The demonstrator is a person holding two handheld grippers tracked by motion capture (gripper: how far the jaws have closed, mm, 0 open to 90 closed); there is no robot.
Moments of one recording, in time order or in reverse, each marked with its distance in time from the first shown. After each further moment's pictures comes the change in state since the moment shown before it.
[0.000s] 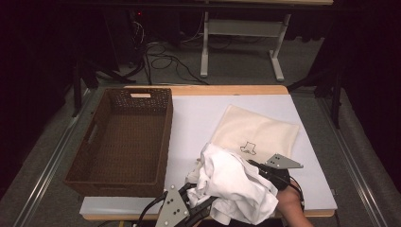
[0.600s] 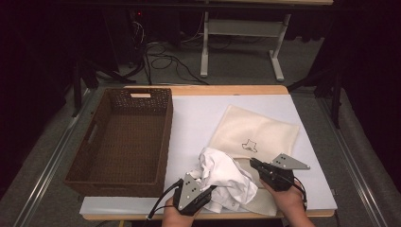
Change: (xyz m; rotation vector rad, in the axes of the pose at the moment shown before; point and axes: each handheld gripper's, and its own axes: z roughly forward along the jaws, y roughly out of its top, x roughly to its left) left arm 0.025 -0.073 0.037 0.320 0.107 -0.045; right arm -0.003 0.003 -0.010 -0.067 0.001 0.025
